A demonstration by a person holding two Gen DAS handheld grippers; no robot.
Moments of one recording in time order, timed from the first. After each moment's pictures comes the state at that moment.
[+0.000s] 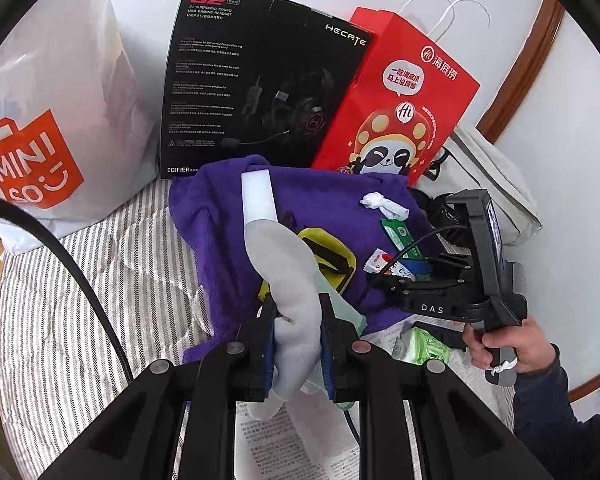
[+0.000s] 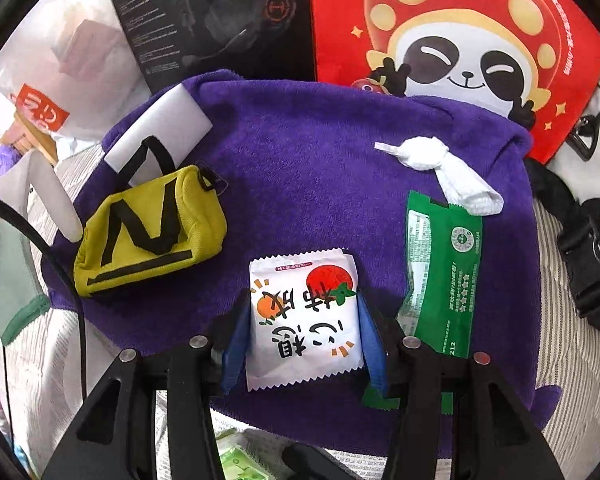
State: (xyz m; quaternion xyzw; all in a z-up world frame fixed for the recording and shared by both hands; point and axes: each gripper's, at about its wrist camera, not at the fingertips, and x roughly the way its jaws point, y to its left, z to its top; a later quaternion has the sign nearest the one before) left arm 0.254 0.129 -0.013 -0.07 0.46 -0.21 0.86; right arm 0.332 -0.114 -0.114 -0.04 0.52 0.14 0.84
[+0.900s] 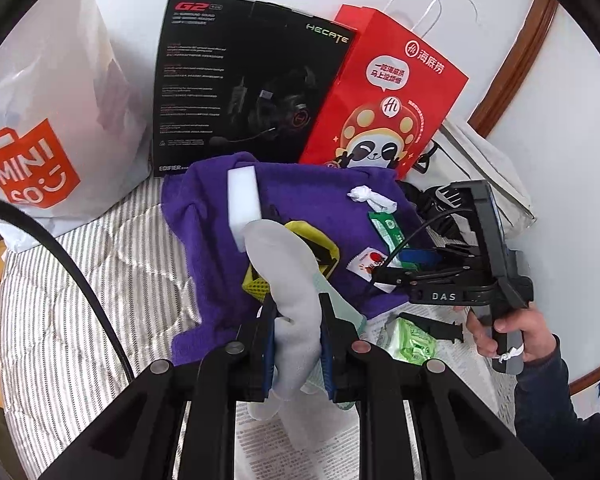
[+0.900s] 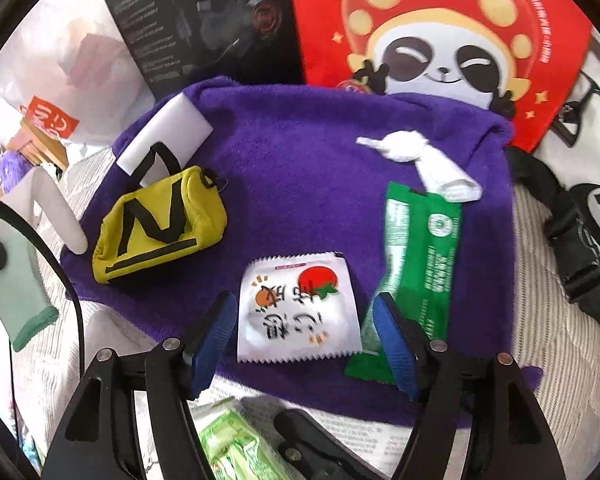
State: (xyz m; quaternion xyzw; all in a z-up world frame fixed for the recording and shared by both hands) left arm 0.243 0.120 -0.002 -0.06 0.46 -0.22 0.86; right arm 0.330 -0.138 -0.098 -0.01 0.54 0.14 0.83
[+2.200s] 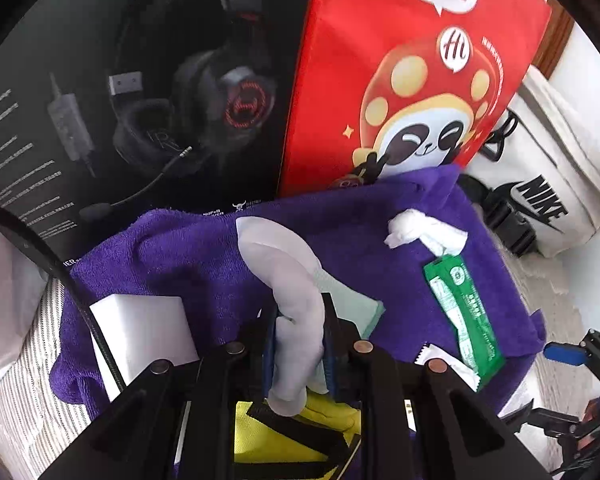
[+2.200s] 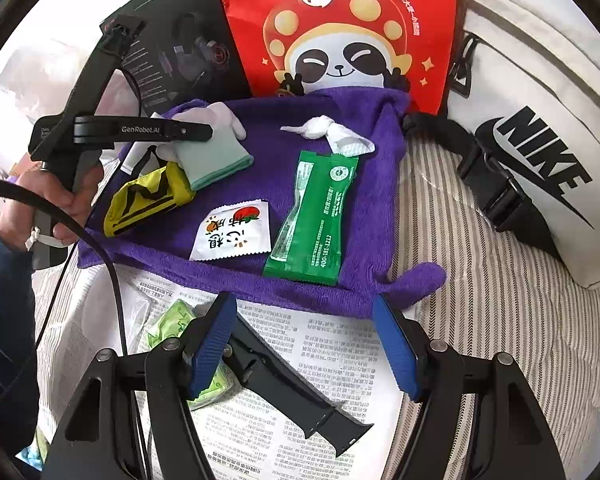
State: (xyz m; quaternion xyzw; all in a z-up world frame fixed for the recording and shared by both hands) left arm 0.400 -0.010 -0.067 0.05 0.52 -0.20 0.83; right arm 0.263 -0.214 -0.072 0.02 0.51 0.13 0.85
